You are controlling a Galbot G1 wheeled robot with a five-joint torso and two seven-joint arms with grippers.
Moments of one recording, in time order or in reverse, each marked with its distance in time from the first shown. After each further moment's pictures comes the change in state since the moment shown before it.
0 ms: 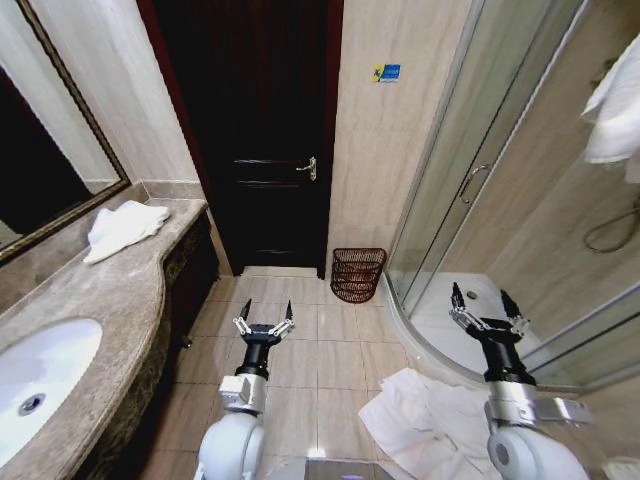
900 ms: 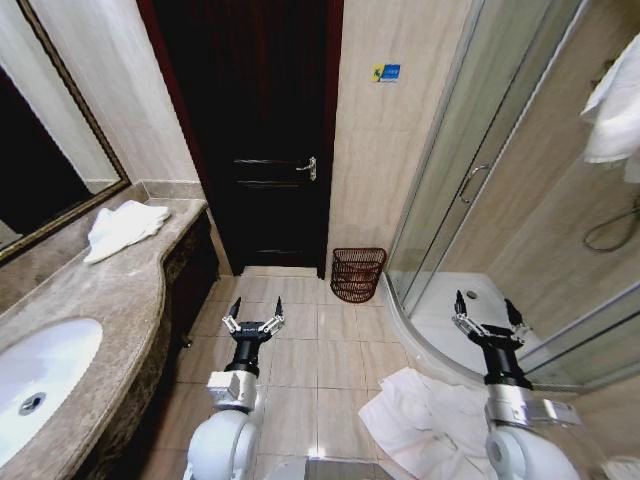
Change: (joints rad) left arm 0.030 0.000 0.008 -0.042 -0.015 0.053 0.000; right arm 0.019 -0.015 0.014 -0.097 -0.049 0.068 0.042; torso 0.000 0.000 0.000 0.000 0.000
